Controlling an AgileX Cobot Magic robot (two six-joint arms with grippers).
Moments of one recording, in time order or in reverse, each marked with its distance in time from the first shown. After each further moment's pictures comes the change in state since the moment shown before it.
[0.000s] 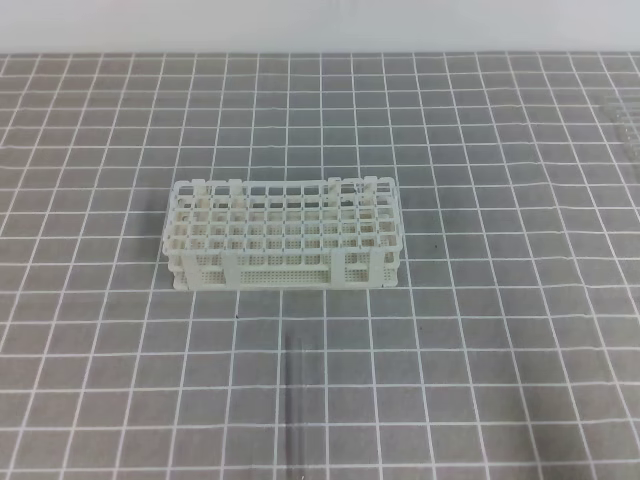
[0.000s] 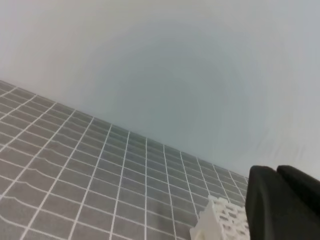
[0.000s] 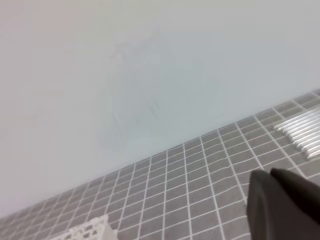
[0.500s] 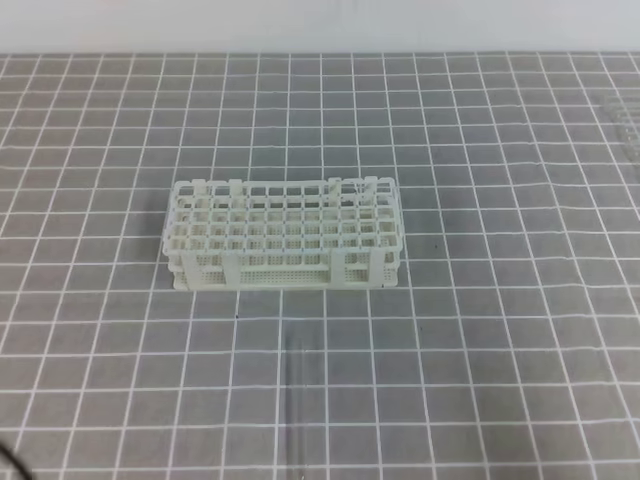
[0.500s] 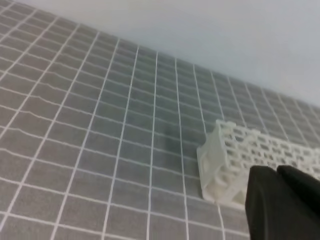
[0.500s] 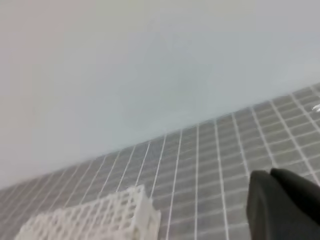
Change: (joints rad) left arm 0.000 0.252 -0.223 -0.004 0.287 -0.017; right arm 0.000 0.078 -0.147 0.026 0.206 -0.005
